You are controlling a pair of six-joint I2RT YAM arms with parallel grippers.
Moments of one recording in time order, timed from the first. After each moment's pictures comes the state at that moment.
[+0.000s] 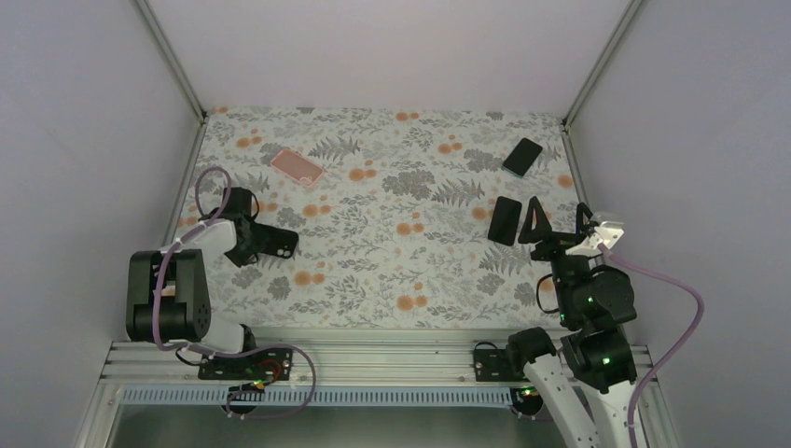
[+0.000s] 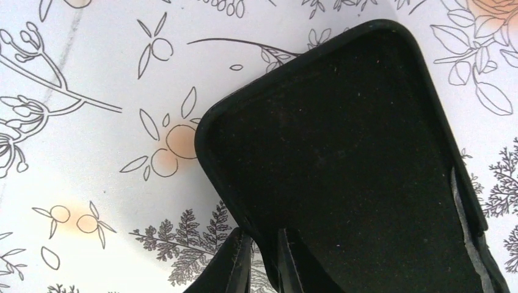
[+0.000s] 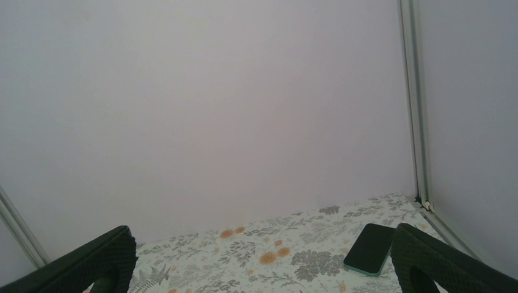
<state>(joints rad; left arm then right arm) 0.06 1.47 0.70 -0.51 -0.07 -0.83 0.30 0.24 0.72 -0.34 0.27 0.24</state>
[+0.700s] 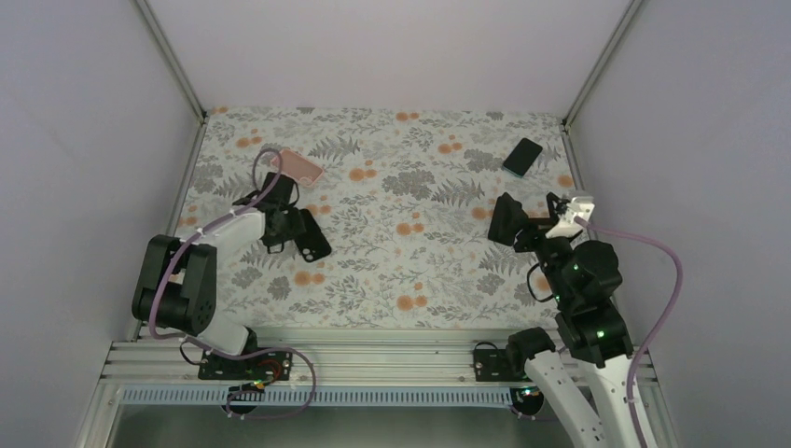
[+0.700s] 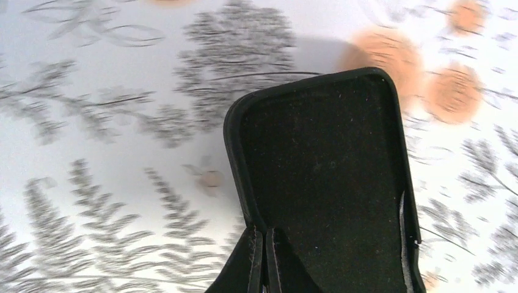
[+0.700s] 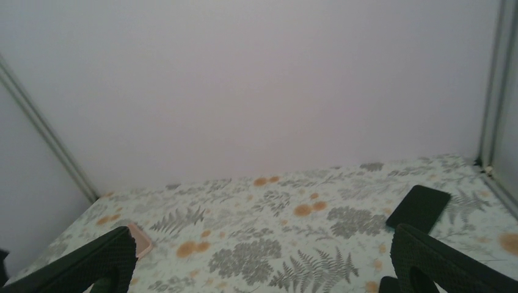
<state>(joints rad) -0.20 1.52 0.83 -0.50 -0.05 -0.60 0.30 0.39 0.77 -0.39 0.10 0.26</state>
